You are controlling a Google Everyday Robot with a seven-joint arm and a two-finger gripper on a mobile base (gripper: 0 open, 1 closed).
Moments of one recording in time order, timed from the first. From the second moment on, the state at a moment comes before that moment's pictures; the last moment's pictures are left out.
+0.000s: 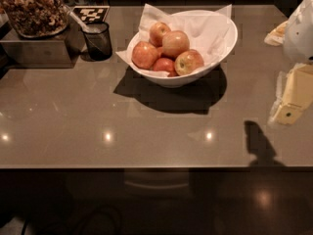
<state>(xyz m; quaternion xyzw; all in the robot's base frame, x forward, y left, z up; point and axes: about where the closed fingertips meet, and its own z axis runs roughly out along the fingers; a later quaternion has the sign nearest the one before) 0.438 -0.217 0.976 -0.60 0.78 -0.03 0.16</state>
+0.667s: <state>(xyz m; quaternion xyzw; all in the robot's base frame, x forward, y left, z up) 0.441 -0.216 0.981 -0.60 0.78 -0.04 0.17</state>
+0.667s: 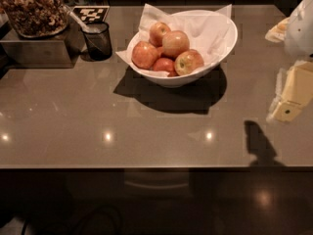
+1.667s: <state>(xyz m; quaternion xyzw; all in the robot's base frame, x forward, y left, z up) 0.518 -0.220 1.056 -0.47 0.80 0.06 0.37</state>
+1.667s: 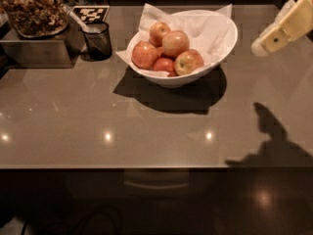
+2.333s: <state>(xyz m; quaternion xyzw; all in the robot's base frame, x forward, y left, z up) 0.519 -0.219 1.064 -0.46 0.80 0.06 0.38</state>
